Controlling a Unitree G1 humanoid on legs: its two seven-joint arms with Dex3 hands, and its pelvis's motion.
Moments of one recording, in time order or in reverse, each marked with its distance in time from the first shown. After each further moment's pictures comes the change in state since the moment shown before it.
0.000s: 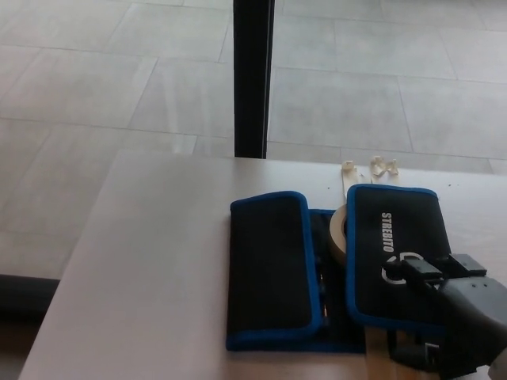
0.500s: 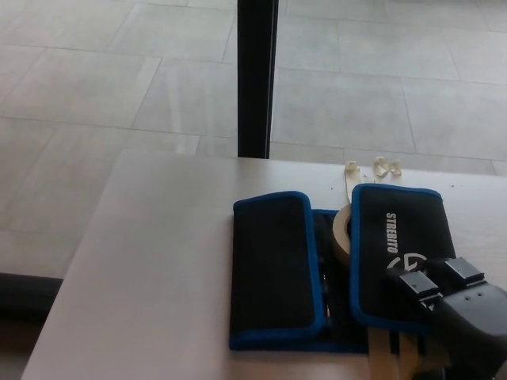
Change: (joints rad) left_arm 0.000 0.000 -0.001 0.001 0.000 0.000 0.000; right_arm -0.042 -0.043 0.095 0.079 -0.206 0.015 -0.045
